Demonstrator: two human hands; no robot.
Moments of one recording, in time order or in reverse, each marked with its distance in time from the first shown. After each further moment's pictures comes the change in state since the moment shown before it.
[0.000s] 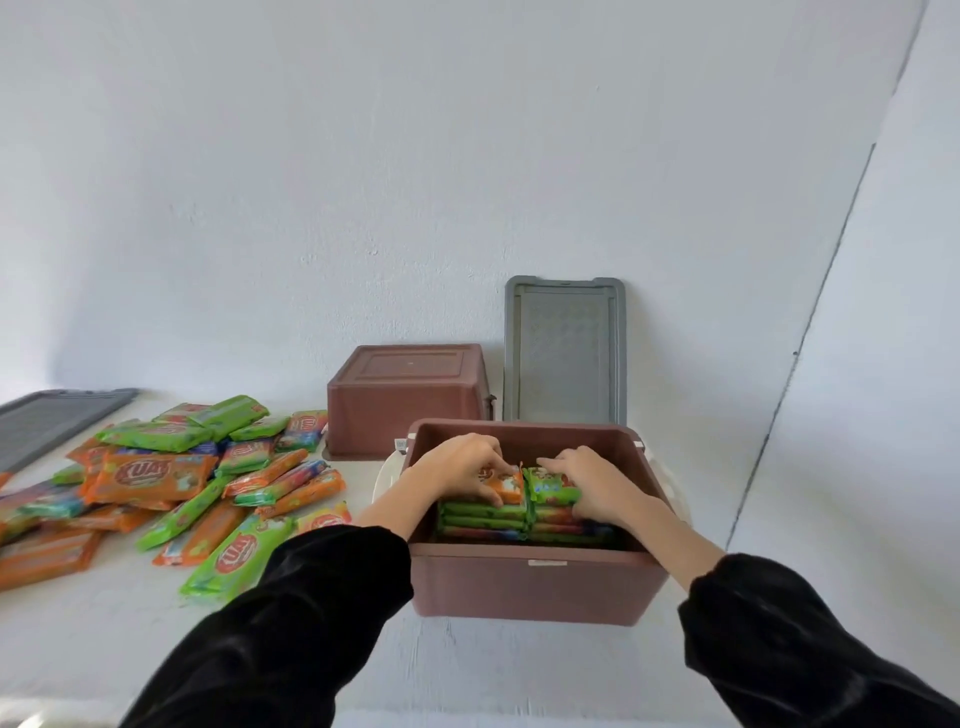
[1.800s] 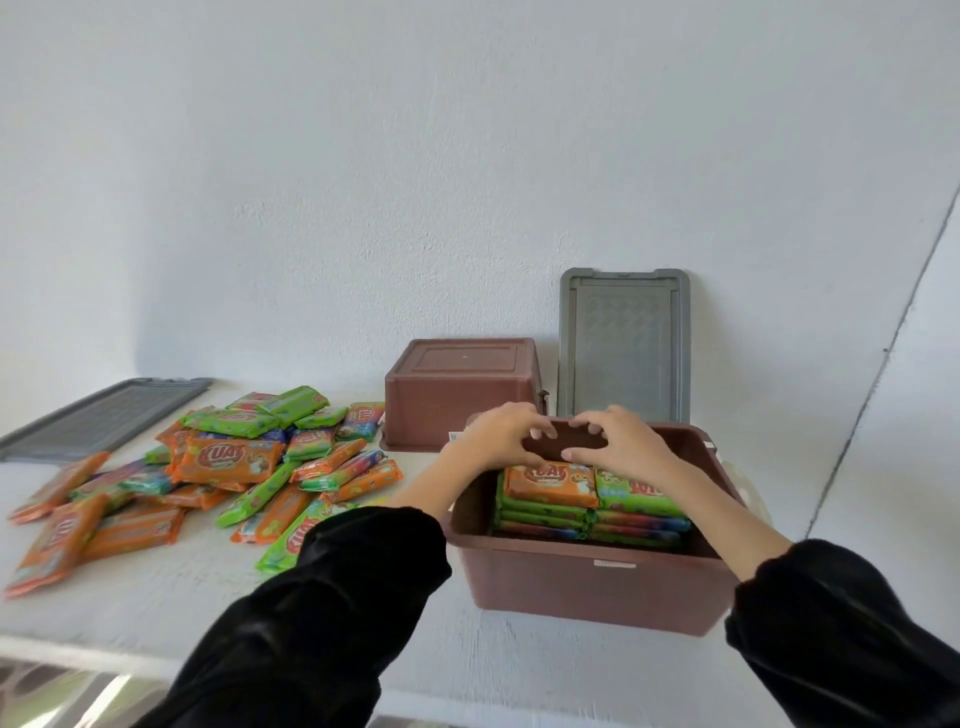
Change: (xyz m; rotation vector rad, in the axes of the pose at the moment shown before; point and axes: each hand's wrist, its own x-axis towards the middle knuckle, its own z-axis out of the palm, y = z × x) left_hand -0.022 -0.006 -0.029 -0.110 0.163 -0.101; right_hand 0.020 -0.038 -0.033 0.298 0.162 0.089
